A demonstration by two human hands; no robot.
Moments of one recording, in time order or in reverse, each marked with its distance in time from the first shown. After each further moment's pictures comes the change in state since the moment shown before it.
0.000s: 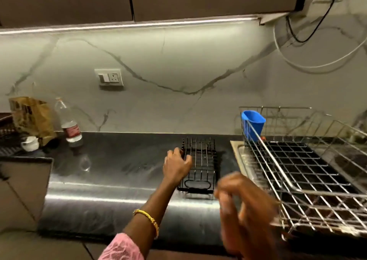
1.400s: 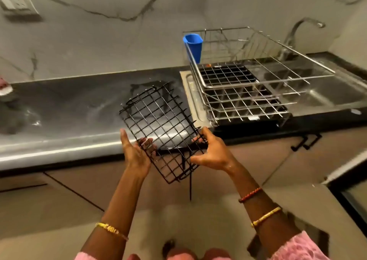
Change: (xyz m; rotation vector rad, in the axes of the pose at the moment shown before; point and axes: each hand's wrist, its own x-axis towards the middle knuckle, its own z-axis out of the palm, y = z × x) left_hand -0.195 -0.028 0.051 -1.250 -0.230 -0.649; right_hand -0.087 -0.016 -0.131 -0.153 -0.610 0.922
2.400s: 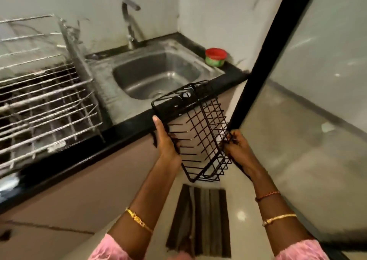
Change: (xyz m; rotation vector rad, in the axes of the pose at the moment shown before) left_hand -0.161 -0.332 0.468 0.165 -0.425 -0.323; right_hand -0.222 0.315 -0.379 0.399 0.730 0.592
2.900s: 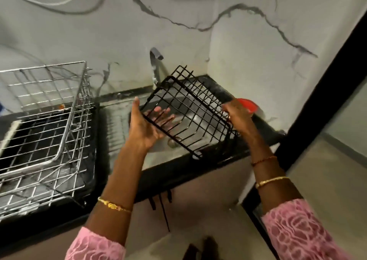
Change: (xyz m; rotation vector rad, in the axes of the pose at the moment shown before) left_hand 0.155 0.156 0.089 -0.060 -0.117 0.173; right_hand 0.251 -0.182 -0.002 -0.145 -0.157 -0.432
